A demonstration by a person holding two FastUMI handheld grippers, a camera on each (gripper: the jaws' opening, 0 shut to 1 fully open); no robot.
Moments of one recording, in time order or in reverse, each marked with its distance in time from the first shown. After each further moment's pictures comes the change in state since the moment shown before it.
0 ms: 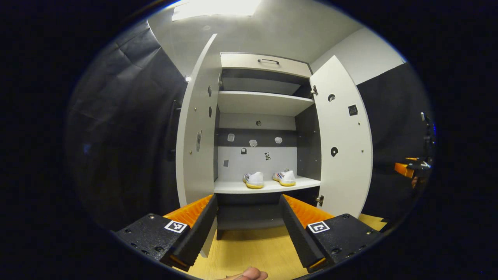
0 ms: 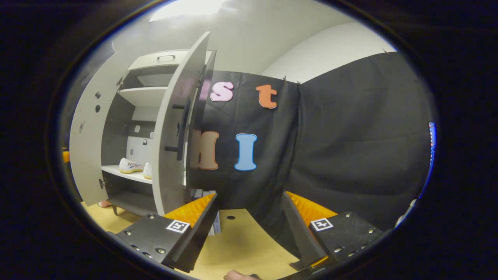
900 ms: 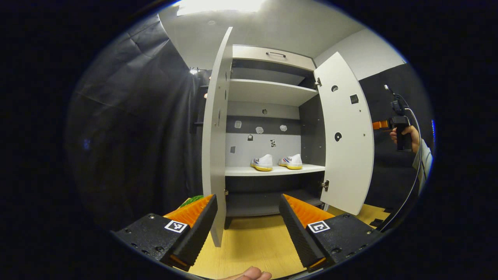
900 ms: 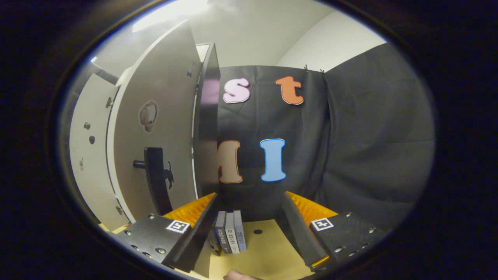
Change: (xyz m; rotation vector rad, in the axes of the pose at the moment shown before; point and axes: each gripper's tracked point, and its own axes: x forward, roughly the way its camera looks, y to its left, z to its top) left arm -0.024 0.043 -0.031 -0.004 0.027 -0.010; right arm 0.130 0.067 0.086 0.076 0.077 0.189
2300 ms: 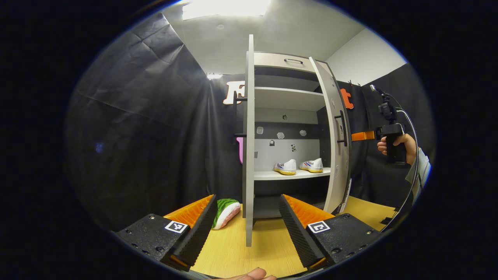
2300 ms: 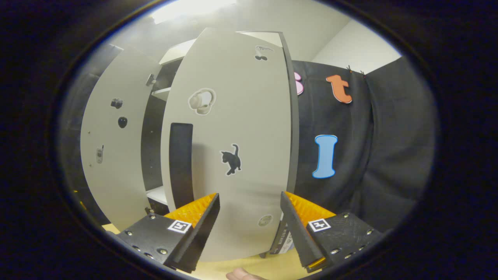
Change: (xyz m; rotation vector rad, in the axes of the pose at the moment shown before) left arm -0.025 0.065 0.014 0.008 -0.014 0.122; right arm 0.004 0.217 -0.039 -0.022 0.023 0.192
